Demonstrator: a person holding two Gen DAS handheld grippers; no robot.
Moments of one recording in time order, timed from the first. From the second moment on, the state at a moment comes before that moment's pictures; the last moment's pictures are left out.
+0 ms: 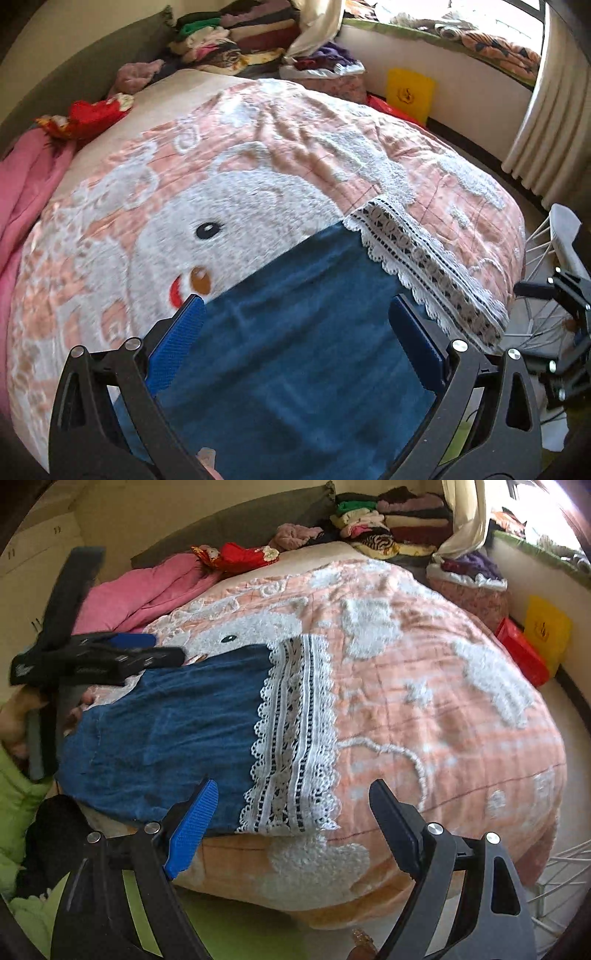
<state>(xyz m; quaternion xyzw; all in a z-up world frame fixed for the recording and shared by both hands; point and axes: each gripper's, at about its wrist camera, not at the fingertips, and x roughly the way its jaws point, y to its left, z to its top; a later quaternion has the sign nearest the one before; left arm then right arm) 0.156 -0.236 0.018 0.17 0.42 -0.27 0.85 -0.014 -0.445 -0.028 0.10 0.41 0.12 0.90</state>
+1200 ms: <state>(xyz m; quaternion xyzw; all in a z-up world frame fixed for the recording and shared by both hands) 0.199 -0.299 -0.040 0.18 0.45 -0.37 0.79 0.022 -0.436 -0.041 0.18 0.40 0.22 0.87</state>
